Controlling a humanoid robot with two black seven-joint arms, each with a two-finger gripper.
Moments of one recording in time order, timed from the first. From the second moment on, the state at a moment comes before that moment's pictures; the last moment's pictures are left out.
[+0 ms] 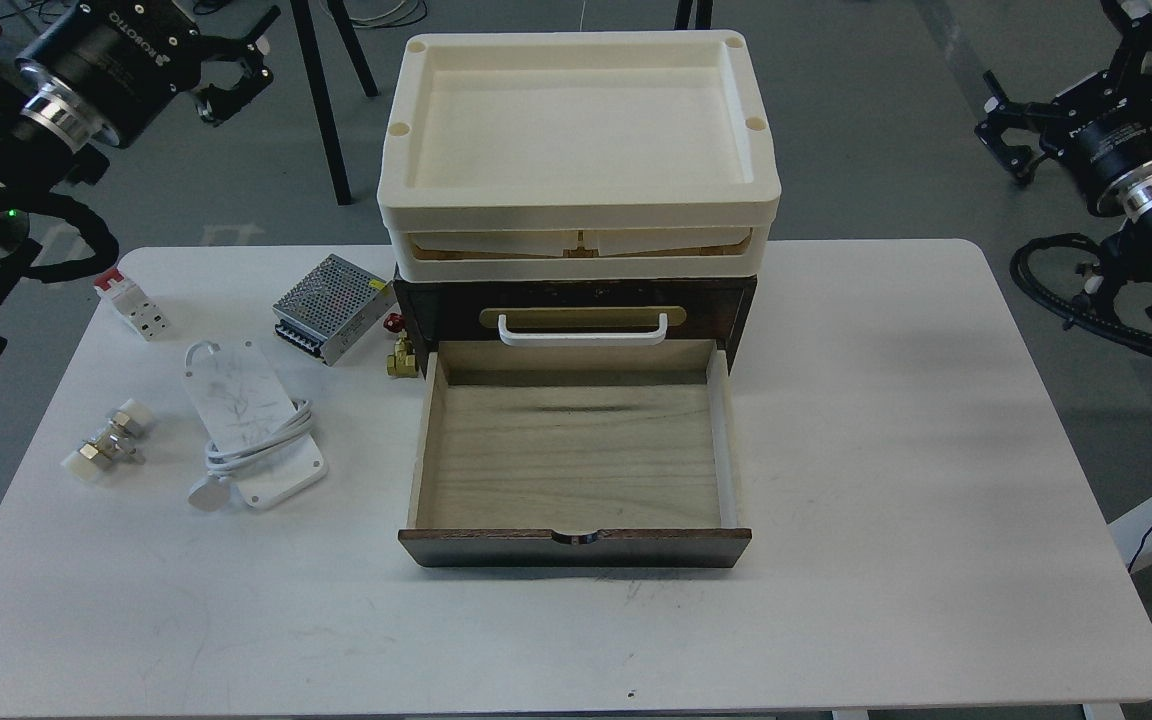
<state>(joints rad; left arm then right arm) -0.90 0.59 -0.79 -0.85 -0.21 -0.49 0.00 0.92 -0.48 0.71 0.54 0.40 0.49 0.09</state>
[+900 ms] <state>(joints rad) -0.74 0.77 -0.88 -1.27 -0.08 -0.49 -0.49 0.91 -0.51 0.73 0.54 0.40 0.49 0.10</state>
